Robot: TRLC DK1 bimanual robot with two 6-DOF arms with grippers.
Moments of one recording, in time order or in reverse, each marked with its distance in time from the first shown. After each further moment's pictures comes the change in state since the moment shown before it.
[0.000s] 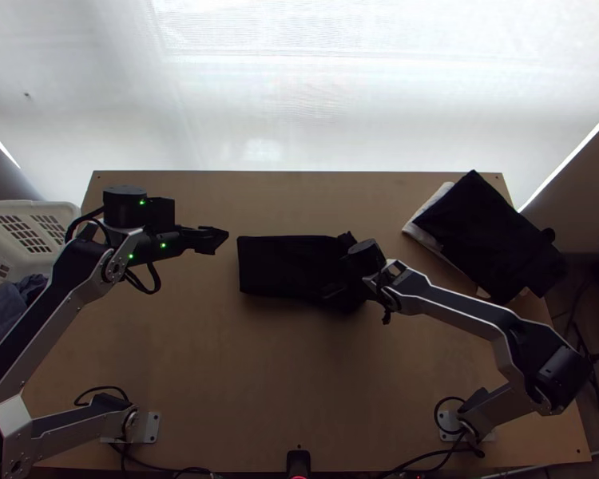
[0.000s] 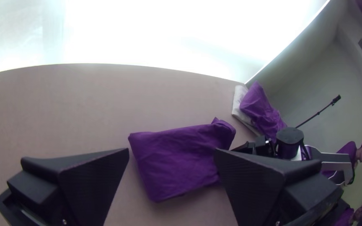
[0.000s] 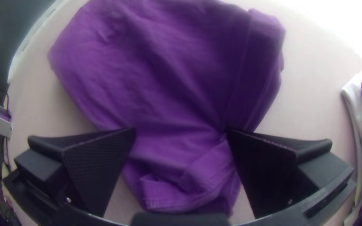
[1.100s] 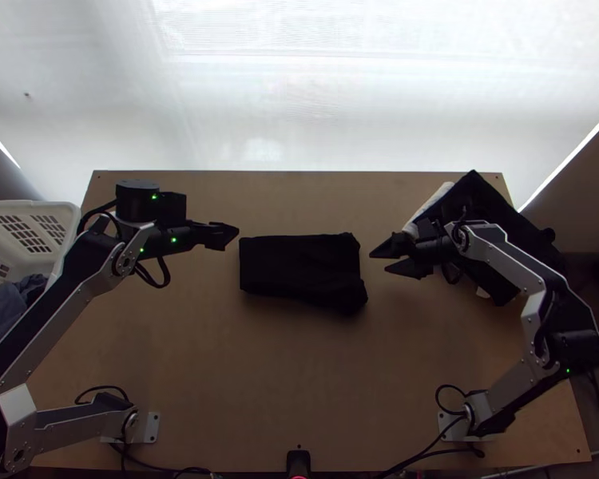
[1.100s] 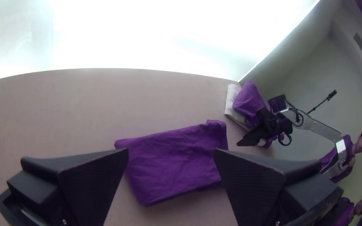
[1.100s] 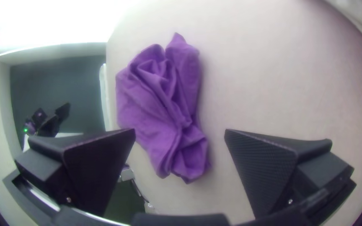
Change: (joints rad) left arm -0.048 0.053 0.053 0.017 0.001 -0.008; right arm -0.592 0.095 0.215 -0.431 -0.829 0.179
